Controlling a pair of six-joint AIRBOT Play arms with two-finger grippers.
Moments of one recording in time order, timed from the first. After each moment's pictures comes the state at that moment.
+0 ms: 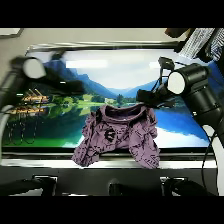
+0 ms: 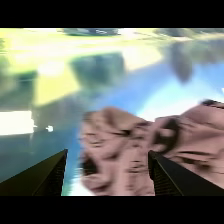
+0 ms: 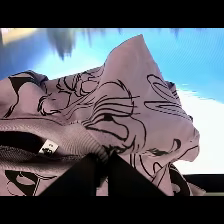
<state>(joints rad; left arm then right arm) -0.30 -1.39 1.63 1.41 -1.38 -1.83 0.42 -1.22 1.47 -1.58 1.45 2.11</state>
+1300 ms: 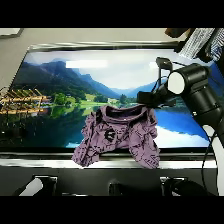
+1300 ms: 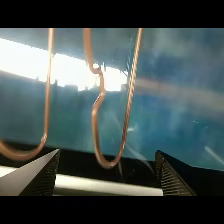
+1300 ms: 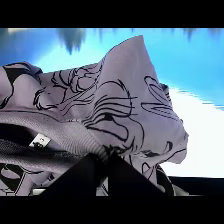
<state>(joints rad) 0.64 -1.05 0.78 1.37 -1.10 -0.99 0.42 -1.22 1.47 -1.60 1.46 2.03</state>
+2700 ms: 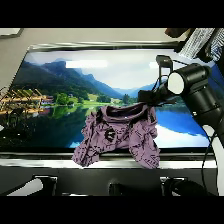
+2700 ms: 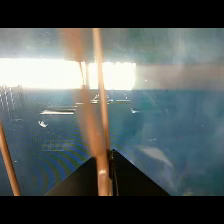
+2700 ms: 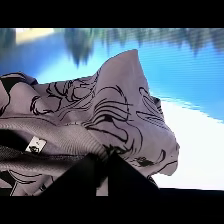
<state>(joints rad) 0.58 -1.24 0.70 1.37 -0.89 -0.83 0.42 -1.22 1.47 -1.63 1.43 2.00</state>
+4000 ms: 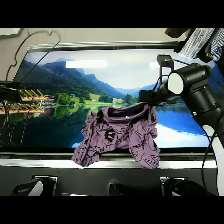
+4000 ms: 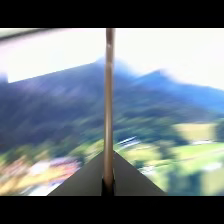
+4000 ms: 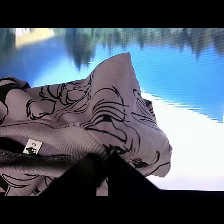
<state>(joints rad) 0.21 -0.75 1.01 0.98 -0.79 -0.82 0.42 -1.22 1.47 -1.66 1.43 2.00</state>
